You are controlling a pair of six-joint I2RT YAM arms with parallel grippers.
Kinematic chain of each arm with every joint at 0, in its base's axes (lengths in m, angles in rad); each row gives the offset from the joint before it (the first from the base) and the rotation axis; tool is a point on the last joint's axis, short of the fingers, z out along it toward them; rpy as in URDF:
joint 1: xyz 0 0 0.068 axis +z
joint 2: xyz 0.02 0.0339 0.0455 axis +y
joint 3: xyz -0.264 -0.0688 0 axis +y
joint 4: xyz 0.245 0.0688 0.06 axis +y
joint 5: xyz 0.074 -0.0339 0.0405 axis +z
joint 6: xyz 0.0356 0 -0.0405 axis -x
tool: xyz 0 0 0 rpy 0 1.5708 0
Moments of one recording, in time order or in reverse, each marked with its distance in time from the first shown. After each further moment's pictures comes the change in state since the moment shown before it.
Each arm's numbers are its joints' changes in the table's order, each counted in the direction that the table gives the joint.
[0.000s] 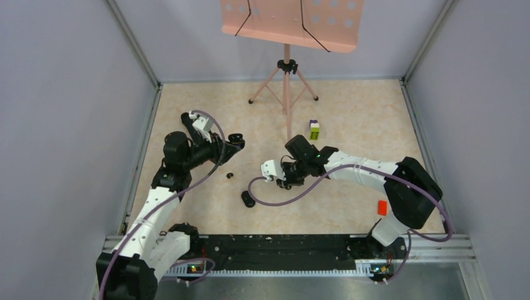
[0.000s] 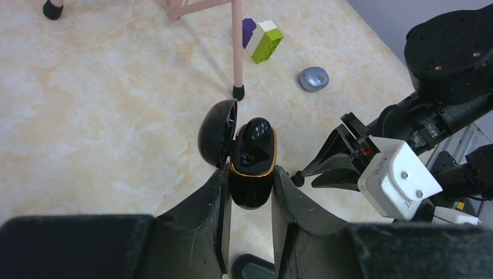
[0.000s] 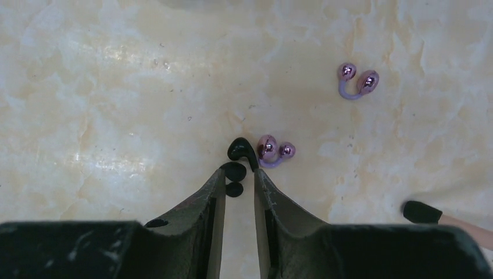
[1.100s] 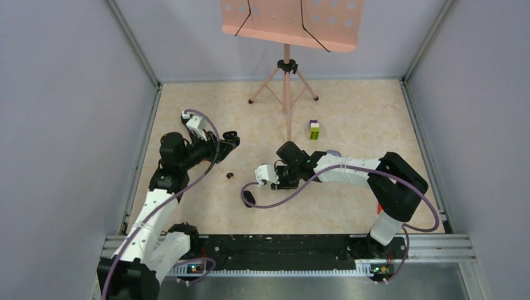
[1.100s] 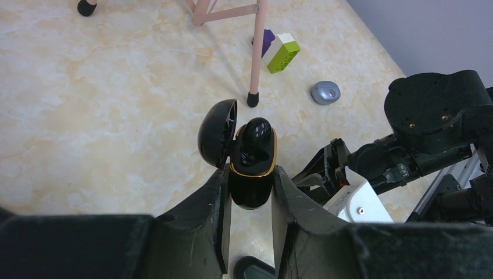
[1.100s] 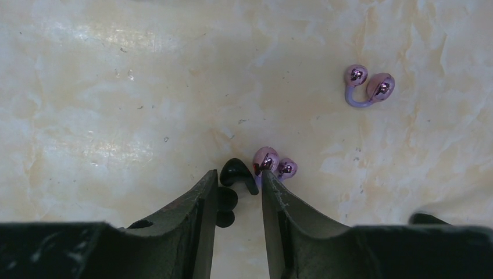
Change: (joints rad) left arm 0.039 -0.027 -0.002 0.024 0.051 0.045; right arm 0.066 0.110 -0.001 -0.106 -0.126 -0.034
